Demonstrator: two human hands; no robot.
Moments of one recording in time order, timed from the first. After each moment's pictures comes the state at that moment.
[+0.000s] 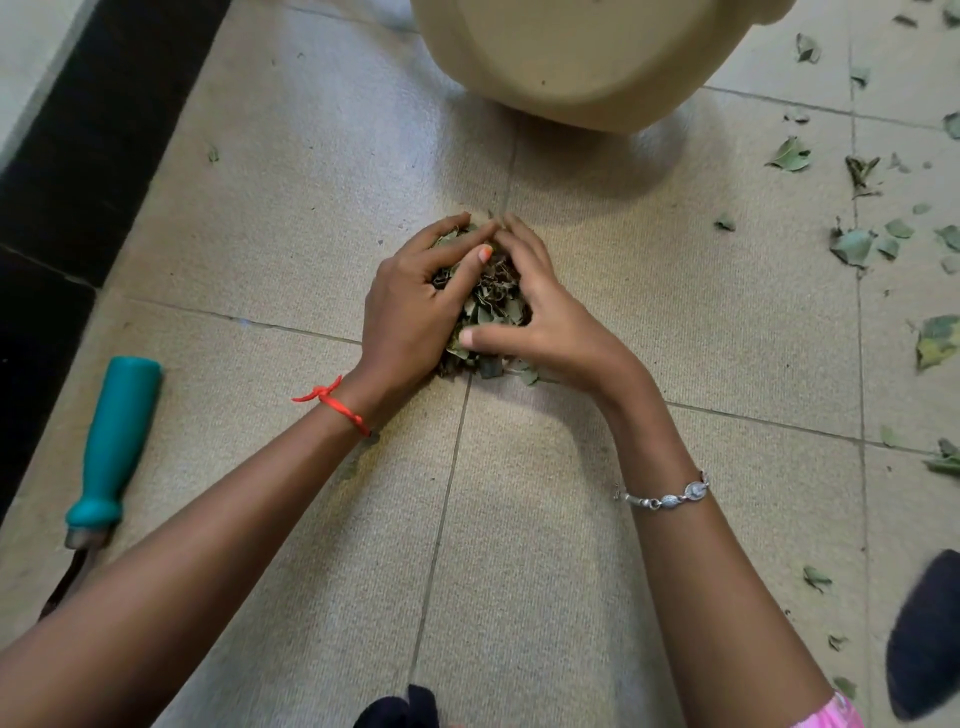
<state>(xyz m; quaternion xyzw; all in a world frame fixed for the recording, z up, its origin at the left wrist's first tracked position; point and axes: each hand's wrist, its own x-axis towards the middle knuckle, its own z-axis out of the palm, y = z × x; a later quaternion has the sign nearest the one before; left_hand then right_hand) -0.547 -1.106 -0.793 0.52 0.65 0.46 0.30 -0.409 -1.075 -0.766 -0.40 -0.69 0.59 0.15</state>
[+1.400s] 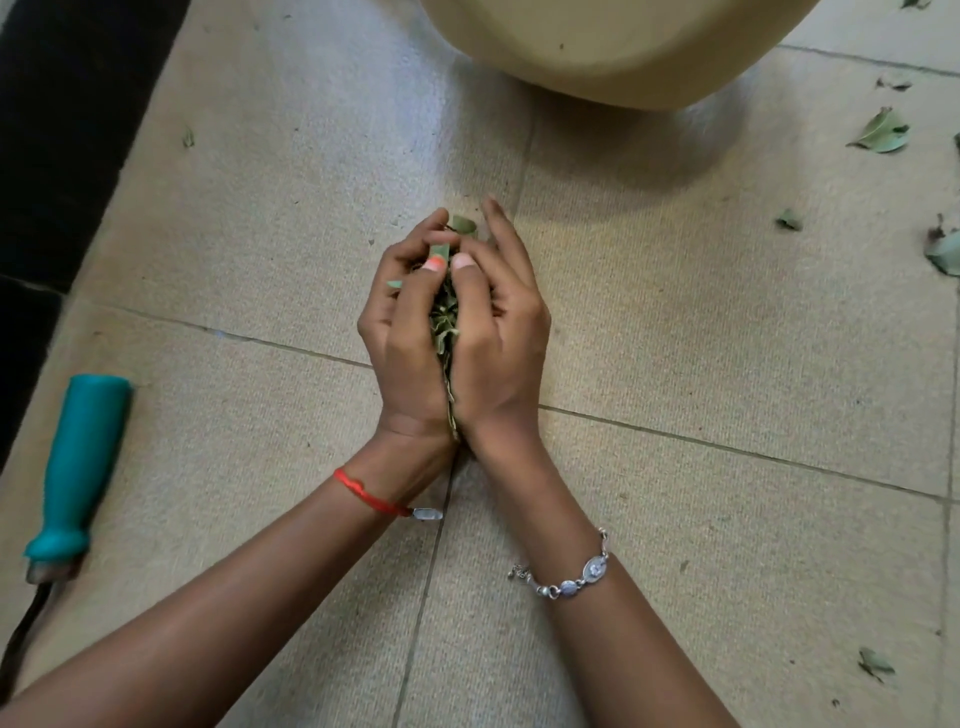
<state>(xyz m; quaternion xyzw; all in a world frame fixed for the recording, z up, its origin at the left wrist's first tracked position) -0.507 -1.111 -0.776 0.21 0.57 0.70 0.38 -0.472 -1.099 -0.783 -0.51 -0.51 0.52 0.46</state>
